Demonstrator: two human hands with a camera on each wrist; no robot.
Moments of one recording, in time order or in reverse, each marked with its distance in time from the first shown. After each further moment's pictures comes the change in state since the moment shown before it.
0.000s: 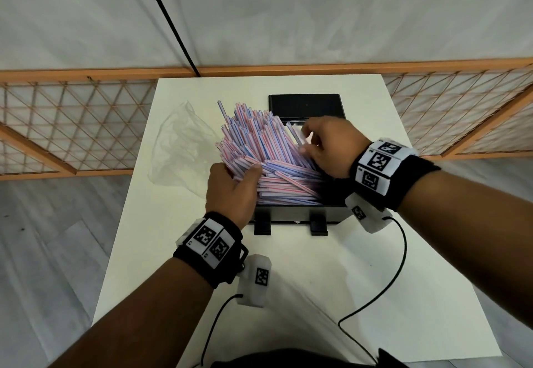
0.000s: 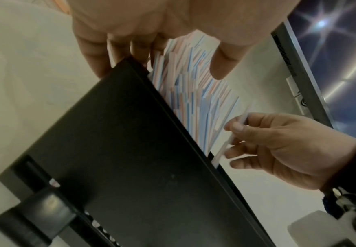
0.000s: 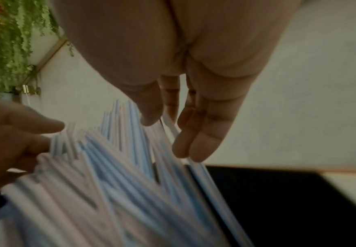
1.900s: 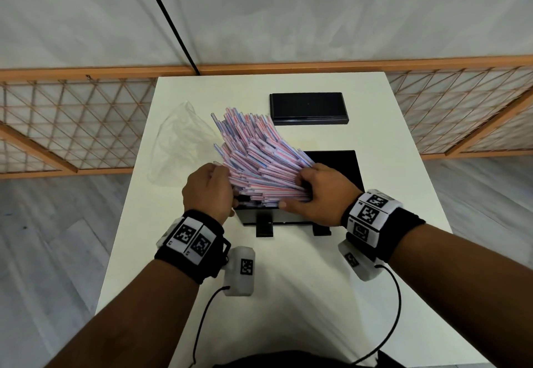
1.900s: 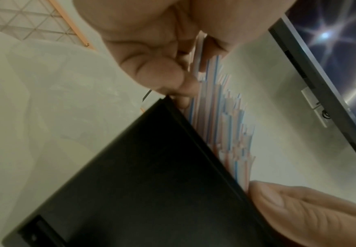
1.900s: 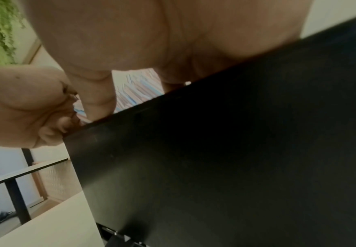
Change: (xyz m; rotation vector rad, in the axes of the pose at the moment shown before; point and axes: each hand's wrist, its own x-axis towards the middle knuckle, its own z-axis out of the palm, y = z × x) left_hand 0.014 0.009 -0.021 0.152 0.110 -0.101; right_hand -0.036 0.013 0.068 0.053 -0.117 -0.025
